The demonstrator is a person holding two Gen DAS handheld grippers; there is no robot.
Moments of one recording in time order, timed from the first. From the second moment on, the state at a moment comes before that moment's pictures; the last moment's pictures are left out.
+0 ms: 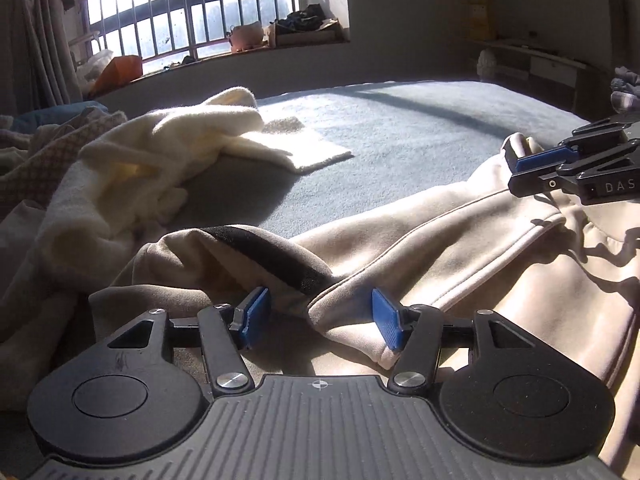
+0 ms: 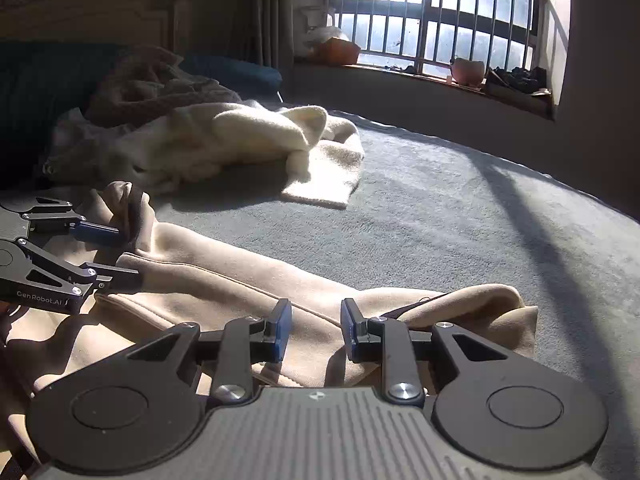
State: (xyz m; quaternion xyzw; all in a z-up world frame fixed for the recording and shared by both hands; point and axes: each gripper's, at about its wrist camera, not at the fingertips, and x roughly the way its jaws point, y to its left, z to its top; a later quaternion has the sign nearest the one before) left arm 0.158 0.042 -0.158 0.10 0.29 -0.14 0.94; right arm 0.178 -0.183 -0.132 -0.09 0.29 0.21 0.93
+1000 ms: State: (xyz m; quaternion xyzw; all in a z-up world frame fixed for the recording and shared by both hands) left arm 0.159 0.049 -0.171 0.08 0.30 -0.12 0.94; right arm 0.218 -0.242 -0.119 0.04 0.28 0.08 0.95
